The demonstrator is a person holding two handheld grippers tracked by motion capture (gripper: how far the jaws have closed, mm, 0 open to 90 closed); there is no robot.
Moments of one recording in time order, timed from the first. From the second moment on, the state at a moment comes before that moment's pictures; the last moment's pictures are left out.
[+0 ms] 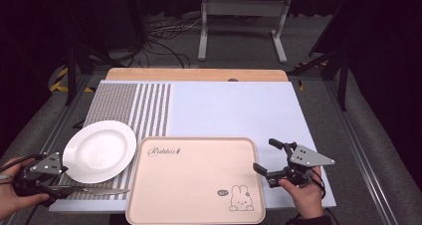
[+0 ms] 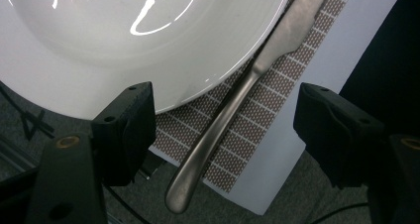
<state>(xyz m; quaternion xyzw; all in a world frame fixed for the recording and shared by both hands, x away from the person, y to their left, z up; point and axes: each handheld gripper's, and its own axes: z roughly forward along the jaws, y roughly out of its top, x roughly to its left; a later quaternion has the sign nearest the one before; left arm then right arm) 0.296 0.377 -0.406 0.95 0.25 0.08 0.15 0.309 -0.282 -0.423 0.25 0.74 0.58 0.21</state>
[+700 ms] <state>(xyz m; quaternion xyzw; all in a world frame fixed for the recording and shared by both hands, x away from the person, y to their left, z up) 0.310 0.381 -0.429 0.98 0.19 0.03 0.10 0.309 -0.281 -0.424 0.25 0.75 0.58 0.21</state>
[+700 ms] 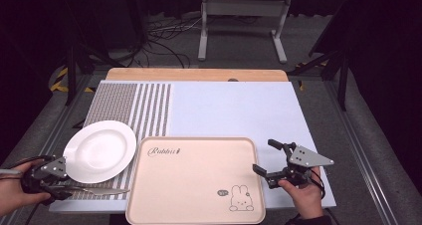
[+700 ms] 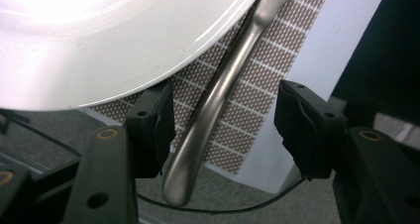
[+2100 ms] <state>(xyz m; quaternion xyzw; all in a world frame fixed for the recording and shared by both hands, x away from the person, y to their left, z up) 0.322 0.350 -0.435 1.00 0.00 0.01 0.03 0.308 -0.276 -0.428 0.23 0.76 0.58 0.20</state>
